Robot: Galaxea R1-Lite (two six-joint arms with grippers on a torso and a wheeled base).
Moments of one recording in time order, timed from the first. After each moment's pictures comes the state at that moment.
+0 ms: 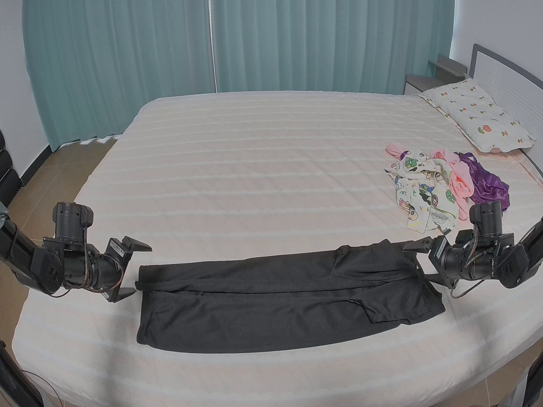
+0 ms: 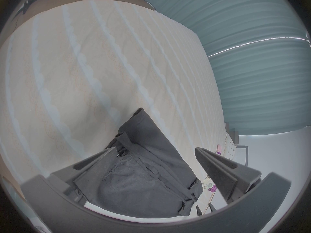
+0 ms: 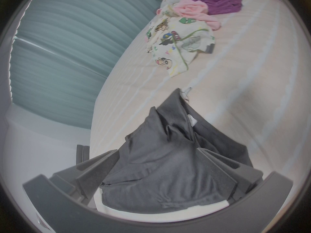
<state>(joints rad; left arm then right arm) 0.01 1.82 -0.66 -0.42 -0.29 -1.09 0.07 1.87 -0.63 -0.58 0.28 0.80</state>
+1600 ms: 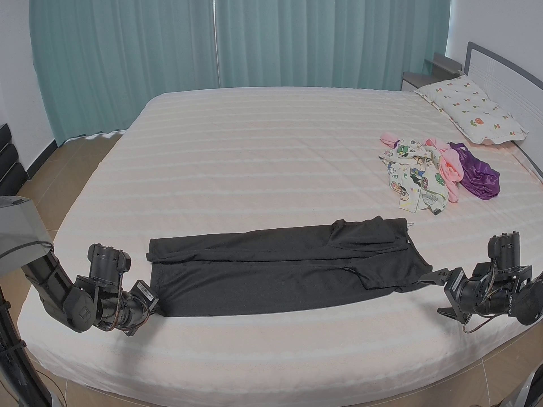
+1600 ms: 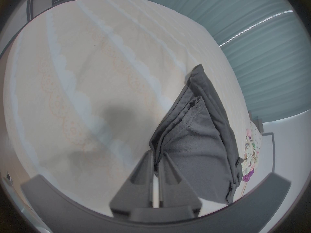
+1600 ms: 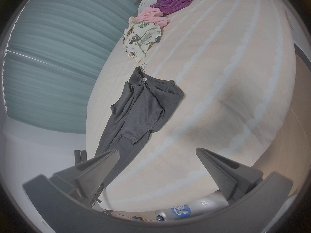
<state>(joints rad) -0.15 1.99 -0.48 -0.63 -0.05 -1.05 0.09 1.71 -0.32 -0.66 0.22 0.91</state>
